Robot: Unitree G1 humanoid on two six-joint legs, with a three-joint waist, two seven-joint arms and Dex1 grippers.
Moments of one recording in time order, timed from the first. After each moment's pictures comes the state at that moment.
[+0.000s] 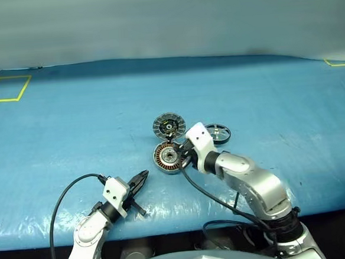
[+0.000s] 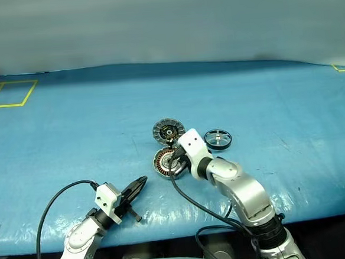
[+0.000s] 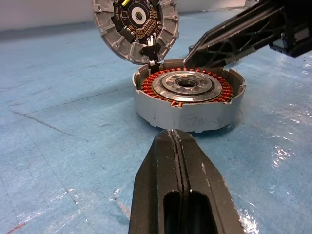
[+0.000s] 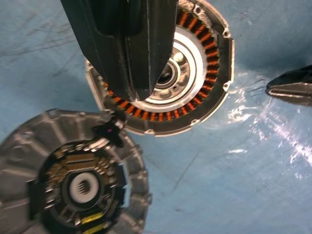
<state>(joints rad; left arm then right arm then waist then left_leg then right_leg) 0.32 0.31 -0.13 -0.07 -0.18 -0.30 -0.61 -0.20 -0.25 0.19 -0.51 0.24 0.99 0.35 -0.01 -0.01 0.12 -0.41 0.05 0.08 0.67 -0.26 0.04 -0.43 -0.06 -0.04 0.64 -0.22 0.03</state>
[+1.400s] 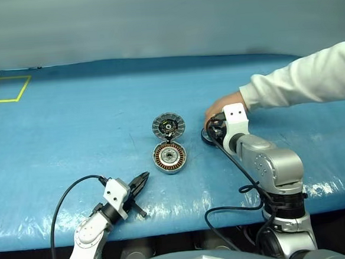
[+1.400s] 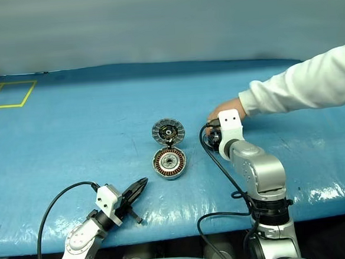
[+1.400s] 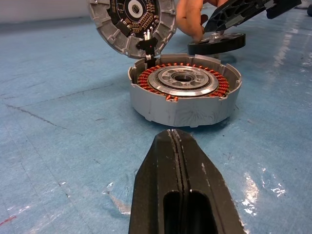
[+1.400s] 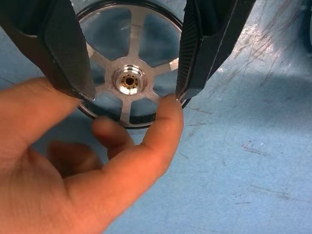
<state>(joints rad) 0.33 0.31 -0.13 -0.07 -0.18 -0.29 -0.62 -0.34 -0.18 -0.05 -0.39 0.19 1.25 0.06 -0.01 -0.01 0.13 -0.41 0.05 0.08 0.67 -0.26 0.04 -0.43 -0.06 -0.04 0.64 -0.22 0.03</state>
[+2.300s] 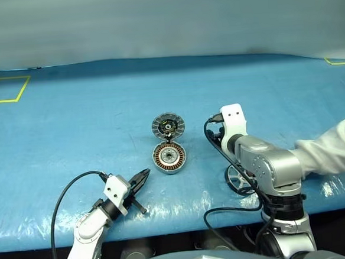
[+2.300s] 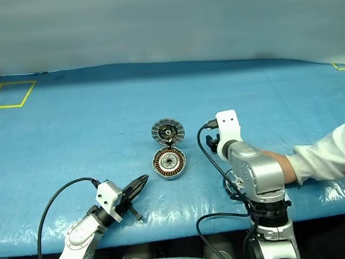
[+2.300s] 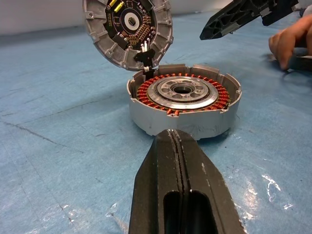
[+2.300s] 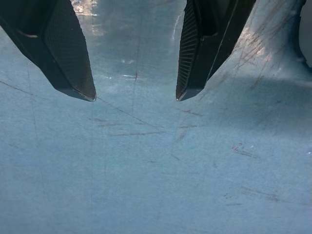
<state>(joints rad) 0.29 0.32 -0.13 -0.07 -0.18 -0.29 -0.64 -0.33 -0.17 -0.03 -0.41 0.18 1.25 0.07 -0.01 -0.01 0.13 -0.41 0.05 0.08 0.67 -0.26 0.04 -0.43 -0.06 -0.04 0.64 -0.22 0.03</state>
